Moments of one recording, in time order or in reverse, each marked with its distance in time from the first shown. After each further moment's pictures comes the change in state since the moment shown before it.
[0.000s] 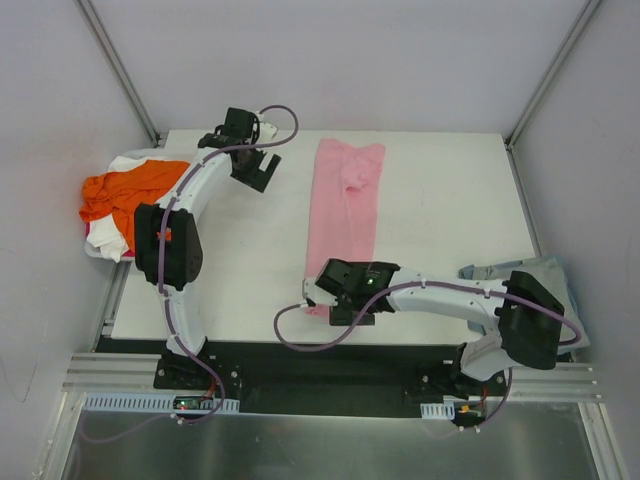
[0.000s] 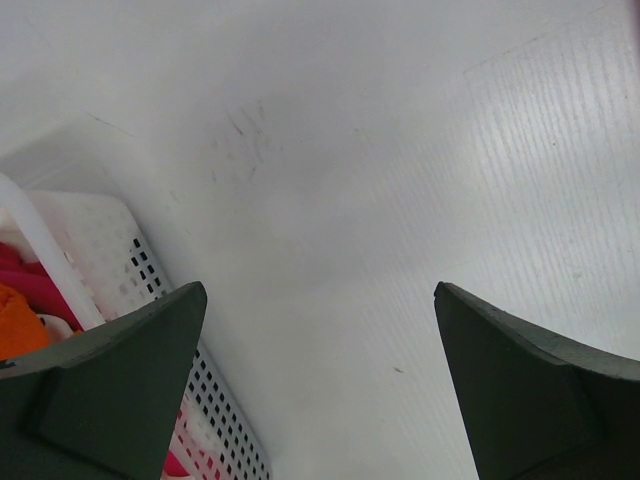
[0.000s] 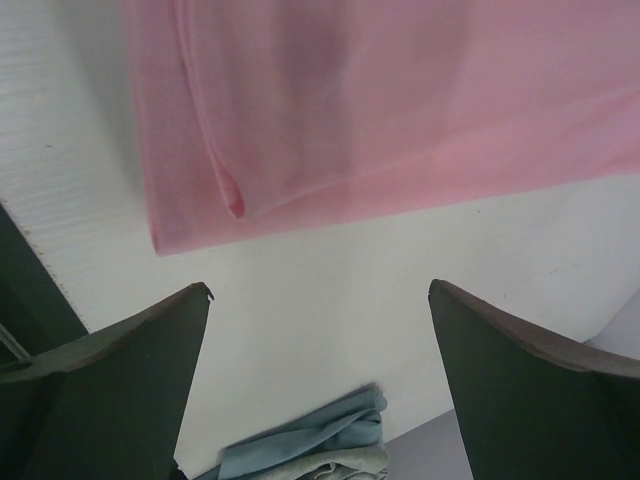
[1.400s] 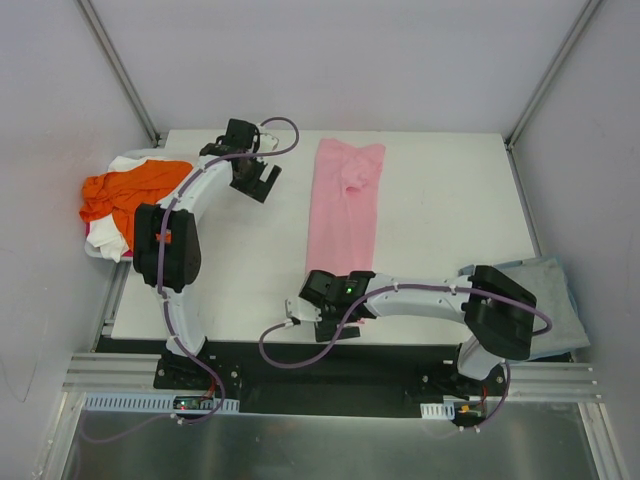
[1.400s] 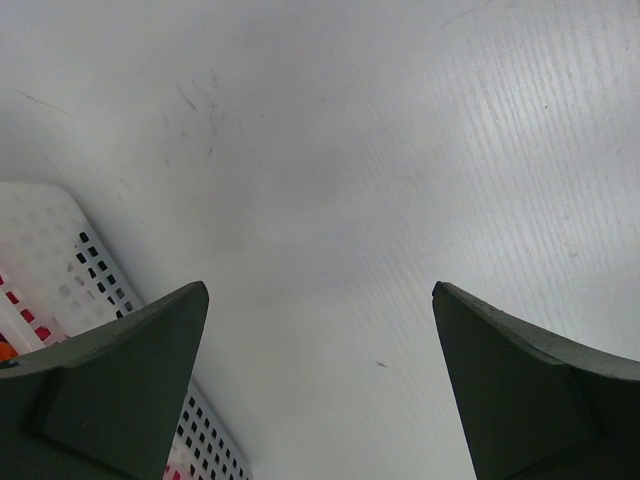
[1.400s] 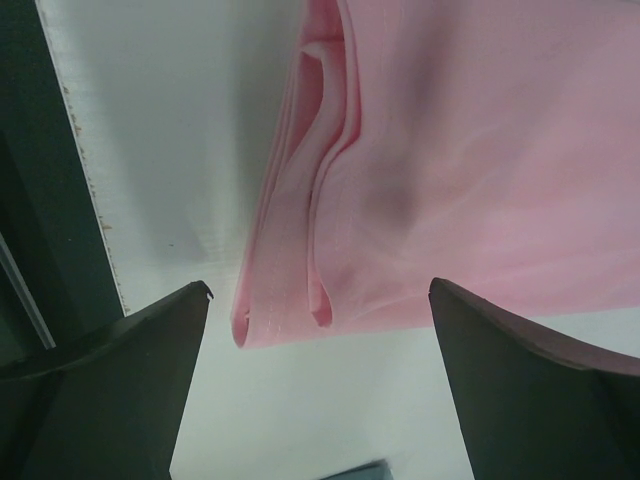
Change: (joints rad) left arm 0.000 -0.021 -0.117 0.050 0.035 0.000; right arm 0.076 0.138 0.027 0.089 -0.145 -0.044
